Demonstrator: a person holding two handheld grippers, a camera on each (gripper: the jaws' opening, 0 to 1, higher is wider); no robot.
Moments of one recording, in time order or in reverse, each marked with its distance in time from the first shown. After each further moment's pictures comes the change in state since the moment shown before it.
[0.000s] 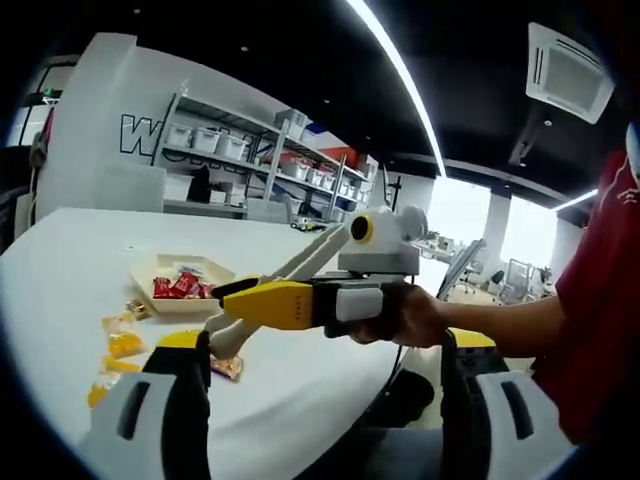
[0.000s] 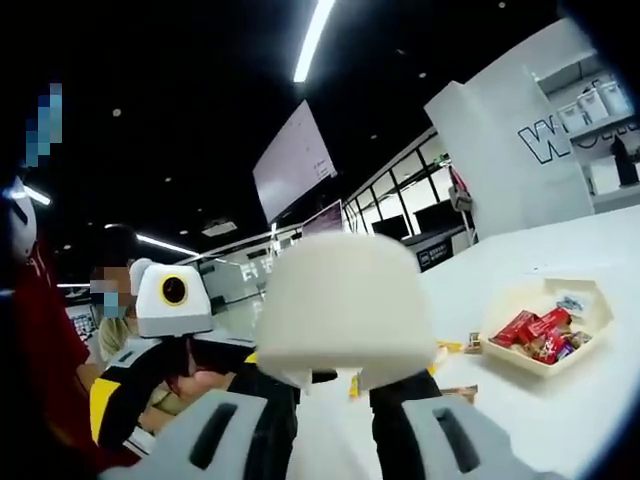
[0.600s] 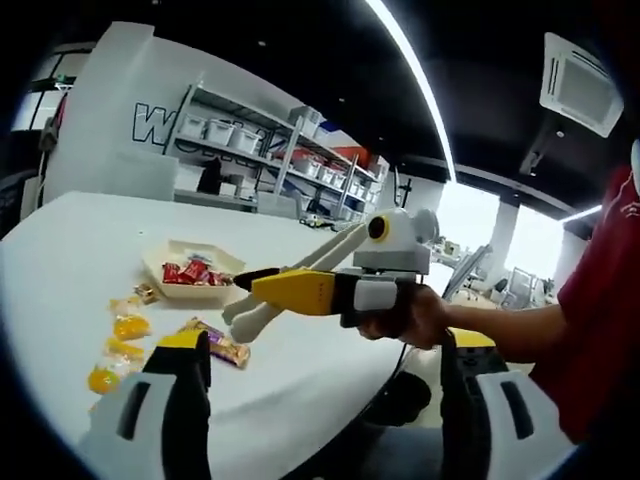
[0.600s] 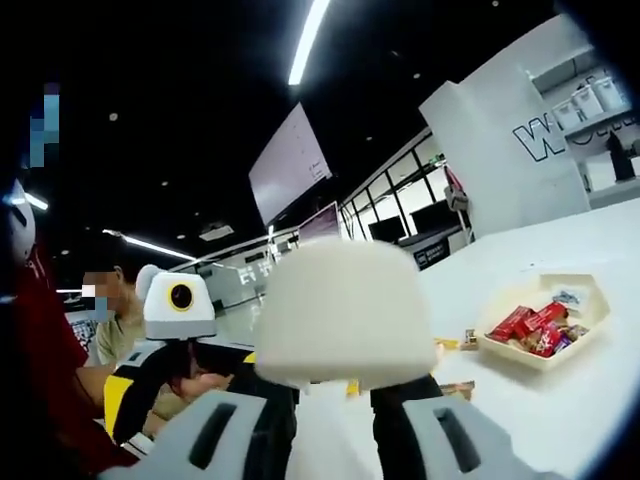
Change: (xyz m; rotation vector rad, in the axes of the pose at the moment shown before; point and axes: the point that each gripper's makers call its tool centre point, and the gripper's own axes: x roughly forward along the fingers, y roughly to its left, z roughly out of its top) left arm 0.000 -0.001 -0.007 -0.042 0.019 -0.009; right arm -0.003 -0.004 -0.001 0.012 -0.018 -0.016
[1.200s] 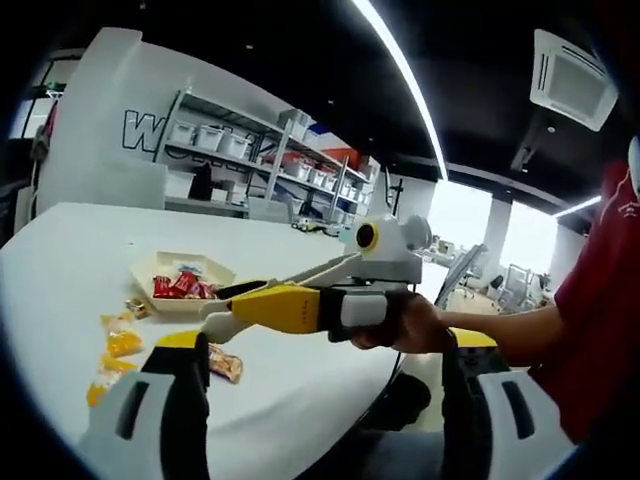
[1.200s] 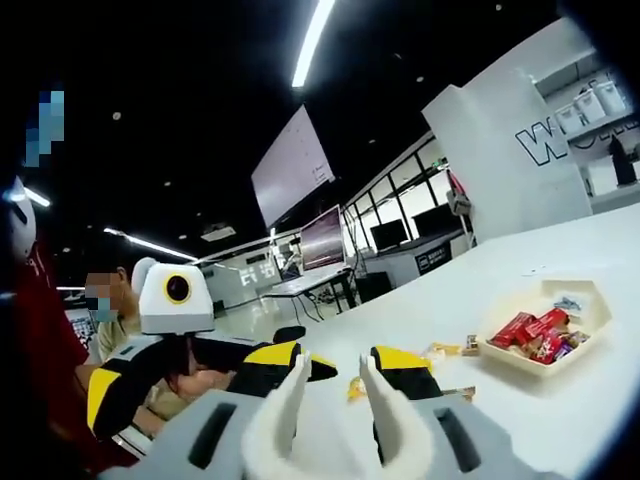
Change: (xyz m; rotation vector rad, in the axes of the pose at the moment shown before) left arm 0.002 0.001 0.010 0.021 -0.019 0.009; right arm 0.001 0.003 0.003 -0.010 -0.004 0.009
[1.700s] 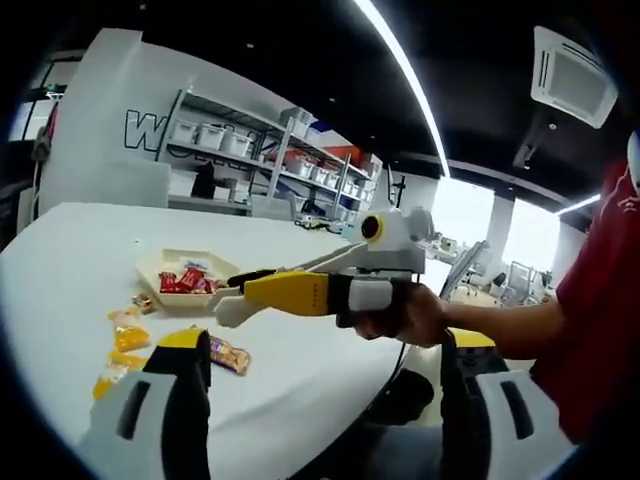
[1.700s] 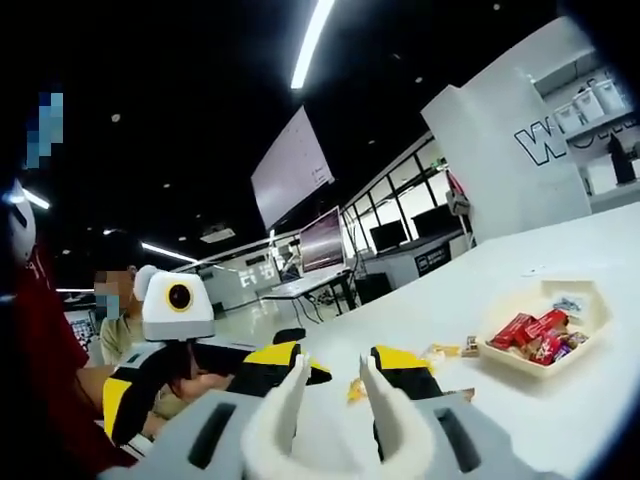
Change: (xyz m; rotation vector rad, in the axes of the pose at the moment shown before) left arm -0.012 0.010 -0.008 -0.008 0.013 0.029; right arm -0.002 -0.004 0.004 -0.002 -0.008 -0.016
